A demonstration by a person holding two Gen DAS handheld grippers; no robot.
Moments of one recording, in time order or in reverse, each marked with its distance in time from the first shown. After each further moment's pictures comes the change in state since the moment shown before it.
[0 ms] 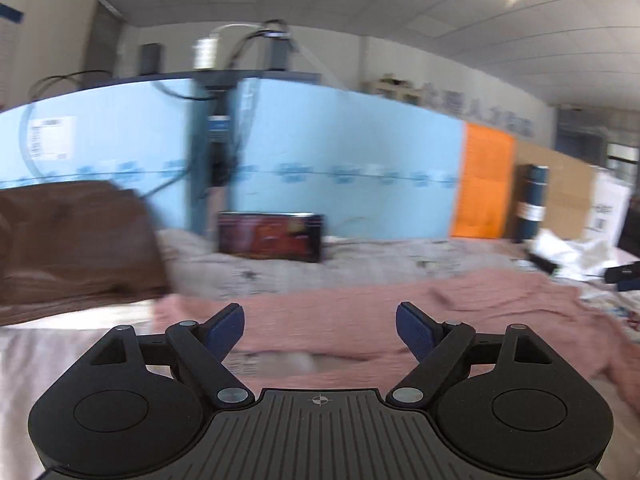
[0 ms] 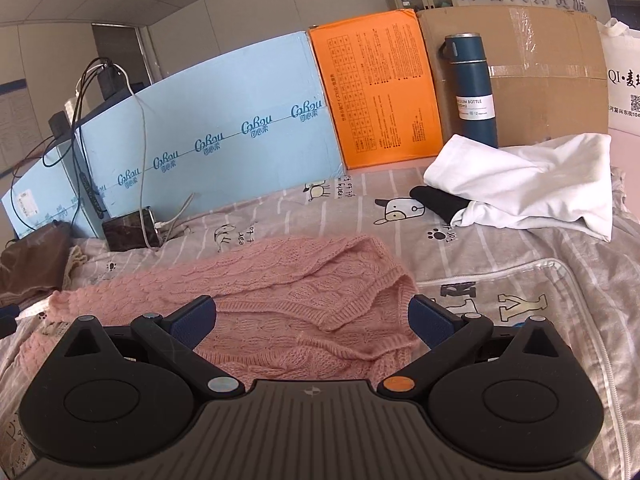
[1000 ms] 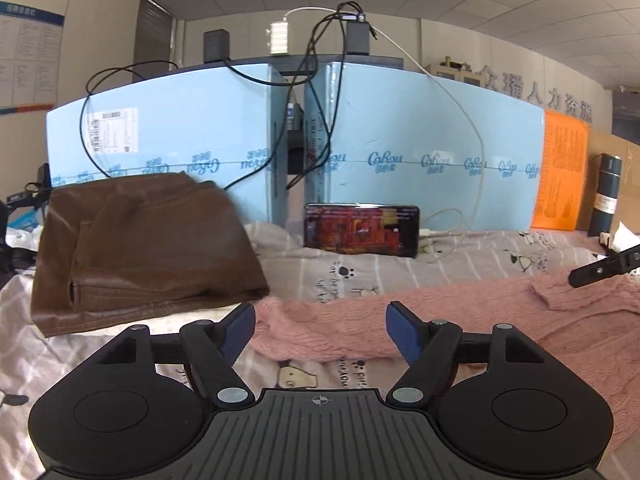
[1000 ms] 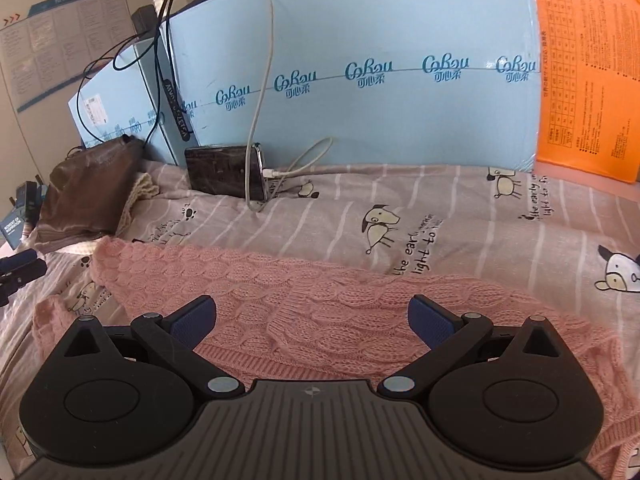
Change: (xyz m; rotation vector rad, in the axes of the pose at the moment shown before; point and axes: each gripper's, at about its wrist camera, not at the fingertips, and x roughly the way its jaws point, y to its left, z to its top) left arm 0.018 0.031 0.021 0.028 0.009 0.030; right arm 0.158 0.116 0.035 -0.241 0.257 0.278
